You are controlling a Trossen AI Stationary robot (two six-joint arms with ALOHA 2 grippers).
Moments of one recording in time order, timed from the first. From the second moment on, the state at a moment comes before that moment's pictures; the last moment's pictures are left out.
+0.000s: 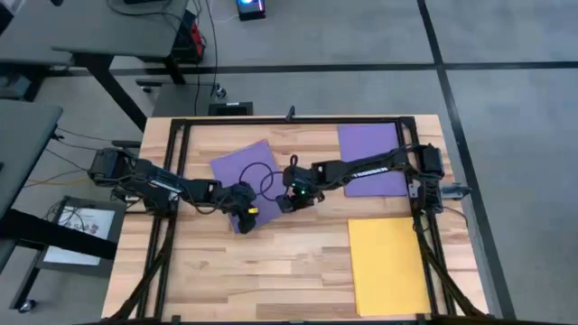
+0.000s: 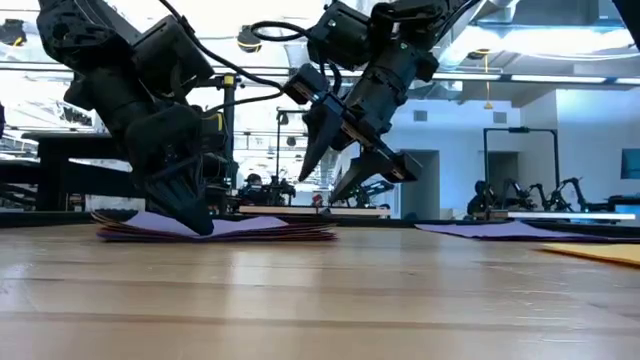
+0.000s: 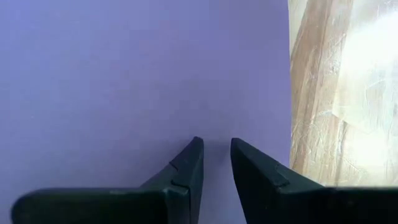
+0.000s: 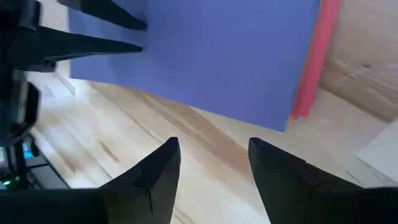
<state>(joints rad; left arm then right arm) -0.04 1.46 0.47 0.13 -0.02 -0.52 -0.05 1.95 1.33 -0.41 -0.24 1.11</state>
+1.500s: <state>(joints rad) -0.04 1.46 0.50 0.12 -0.02 -0.45 0.04 2.02 1.28 -0.16 -0.05 1.44</state>
